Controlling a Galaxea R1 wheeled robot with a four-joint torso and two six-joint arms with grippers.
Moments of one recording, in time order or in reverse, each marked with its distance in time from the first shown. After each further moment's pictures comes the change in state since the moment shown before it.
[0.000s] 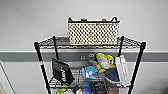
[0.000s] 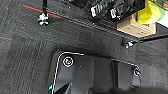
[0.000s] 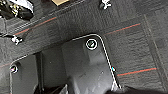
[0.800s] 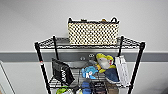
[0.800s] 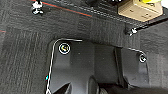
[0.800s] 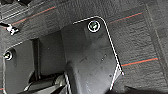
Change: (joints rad) left arm 0.102 0.201 -0.222 0.101 -0.047 0.000; right arm -0.124 0.149 -0.150 -0.017 0.136 -0.038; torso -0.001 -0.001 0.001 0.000
